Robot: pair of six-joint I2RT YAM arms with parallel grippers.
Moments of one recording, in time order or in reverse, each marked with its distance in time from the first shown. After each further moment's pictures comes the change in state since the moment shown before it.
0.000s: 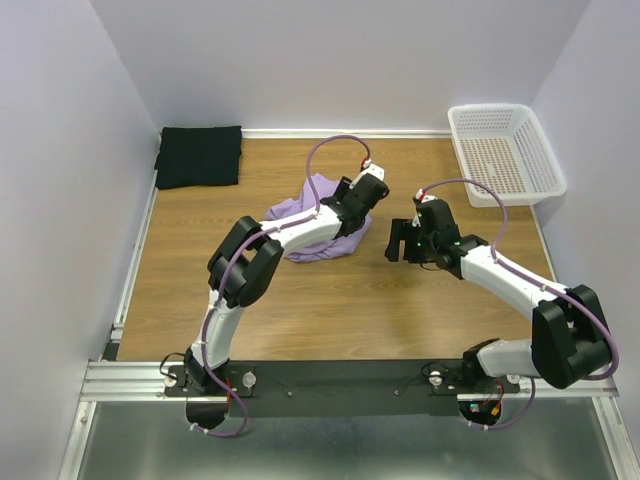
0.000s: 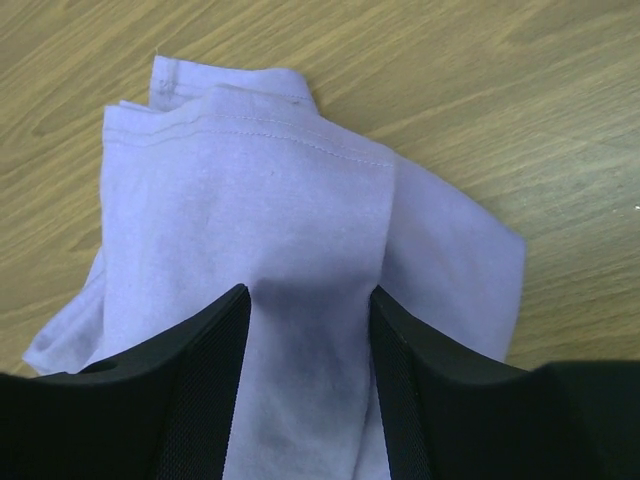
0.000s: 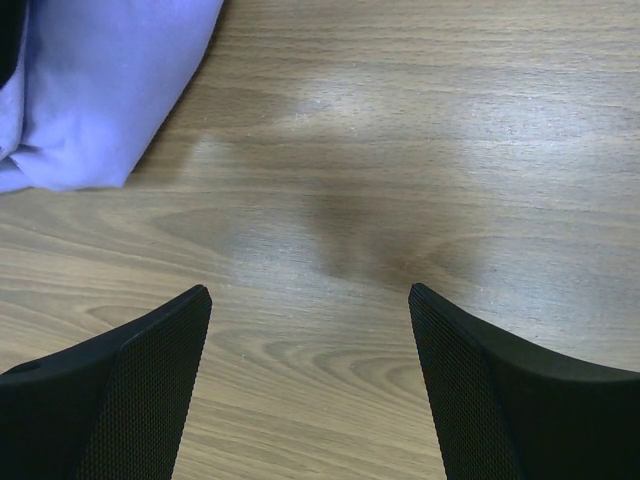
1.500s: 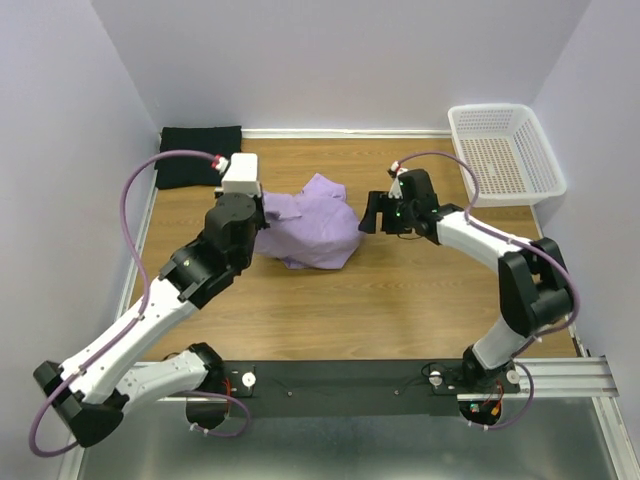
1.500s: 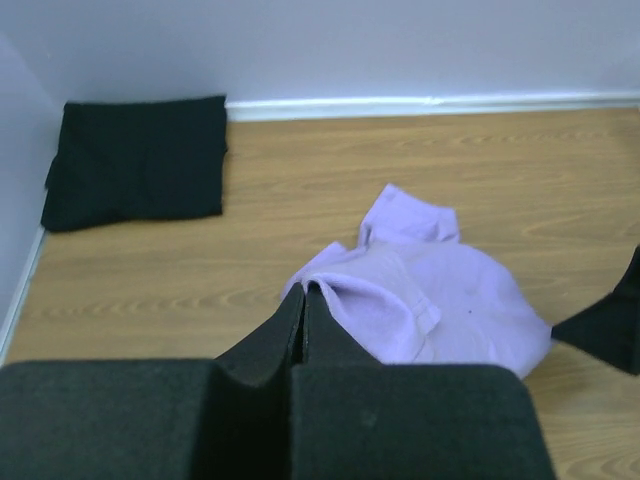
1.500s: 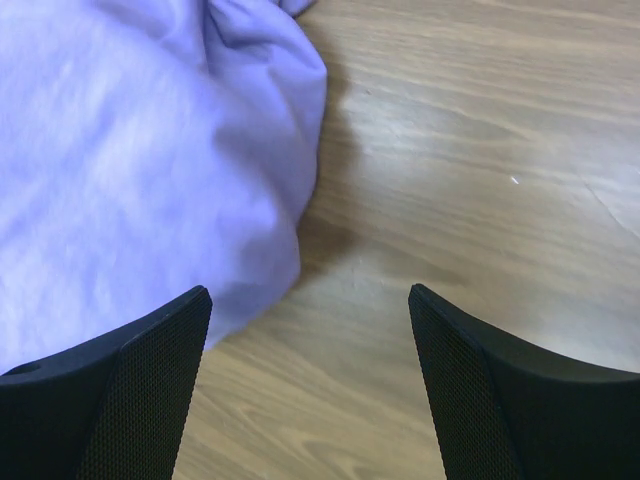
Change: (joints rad) left arm 0.060 -1.126 -0.521 -0.038 -0.121 -0.064; right arm 0.000 0.253 0.261 0.082 -0.183 -0.018
